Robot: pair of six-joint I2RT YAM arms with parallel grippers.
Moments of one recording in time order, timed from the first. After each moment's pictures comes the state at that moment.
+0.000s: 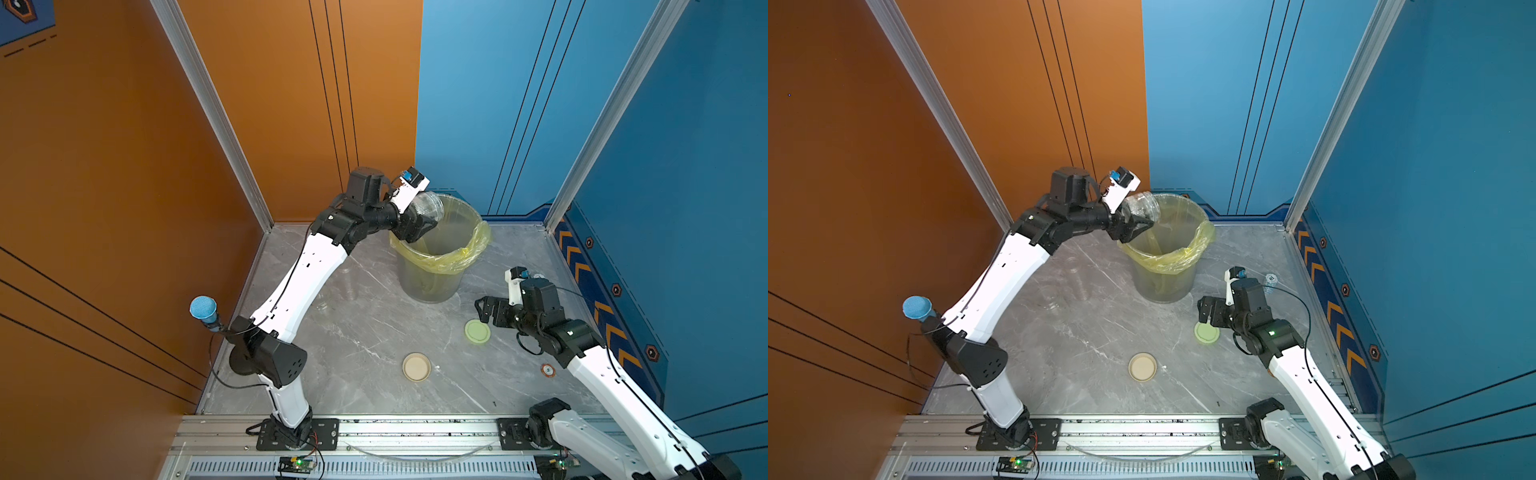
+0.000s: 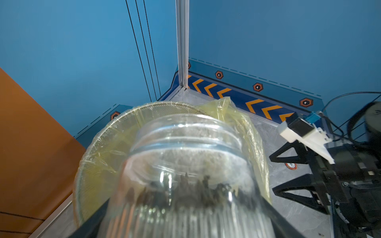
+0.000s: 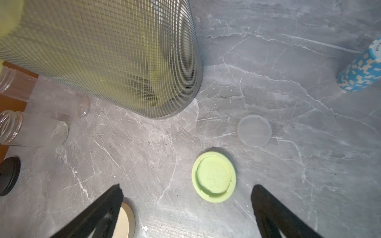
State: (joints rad) left arm -0.53 1.82 2.13 -0.75 0.44 0.20; right arm 0.33 0.90 0.79 -0.62 -0.06 0.41
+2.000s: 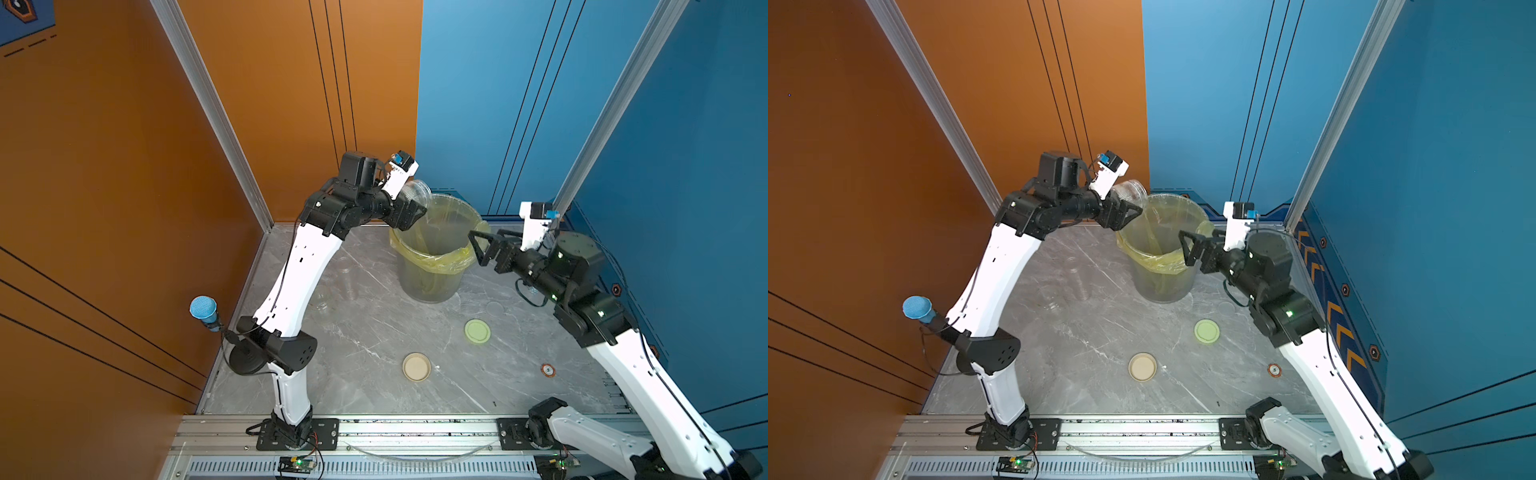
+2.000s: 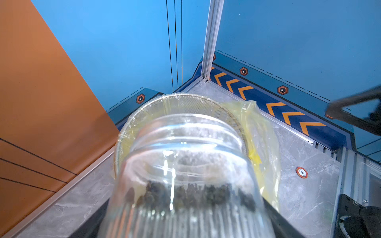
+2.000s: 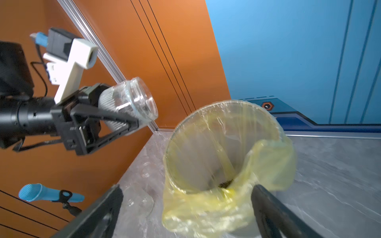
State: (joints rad) left arm -0.50 1.83 2.34 -0.94 0.33 0.14; right arm 0.42 1.09 1.32 -0.36 -0.14 0.42
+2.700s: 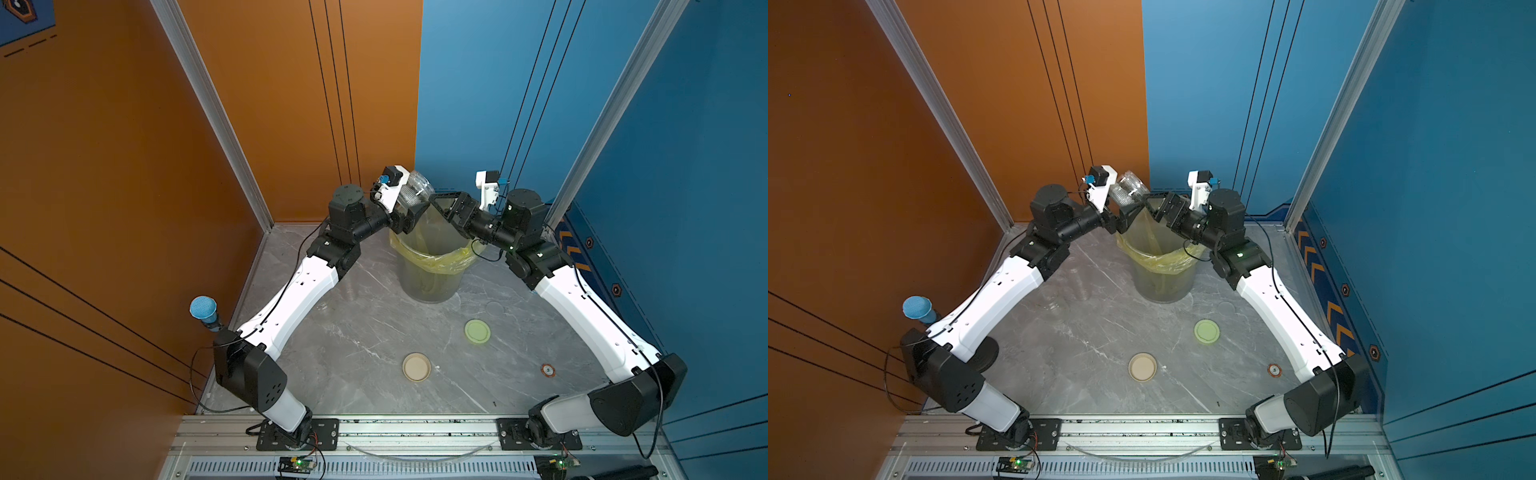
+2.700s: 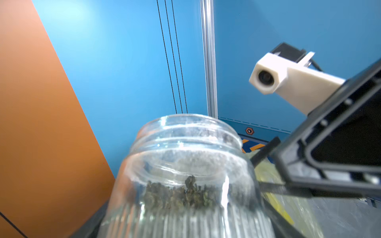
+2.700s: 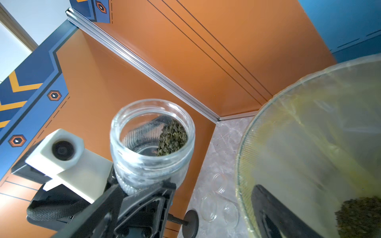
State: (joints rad) left arm -0.48 1.58 1.60 0.08 0.37 0.11; right arm 0.44 1.45 1.52 -0.11 -0.41 0.92
